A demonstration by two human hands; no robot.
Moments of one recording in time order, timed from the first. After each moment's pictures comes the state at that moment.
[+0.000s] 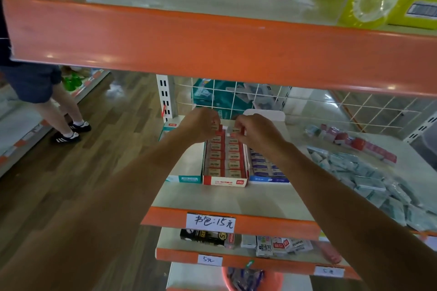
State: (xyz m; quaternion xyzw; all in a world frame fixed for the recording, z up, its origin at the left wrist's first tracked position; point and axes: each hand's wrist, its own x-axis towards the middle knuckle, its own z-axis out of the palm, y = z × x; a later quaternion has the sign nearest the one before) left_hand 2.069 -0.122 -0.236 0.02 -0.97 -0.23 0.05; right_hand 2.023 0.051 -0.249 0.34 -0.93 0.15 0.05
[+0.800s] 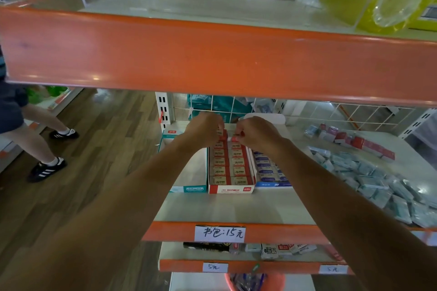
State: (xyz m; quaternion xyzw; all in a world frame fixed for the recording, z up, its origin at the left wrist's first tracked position) left_hand 2.042 -0.128 -0.257 -0.01 -0.98 -0.19 0.04; right_hand 2.001 0.035 -0.256 0.31 -0.95 0.08 0.02
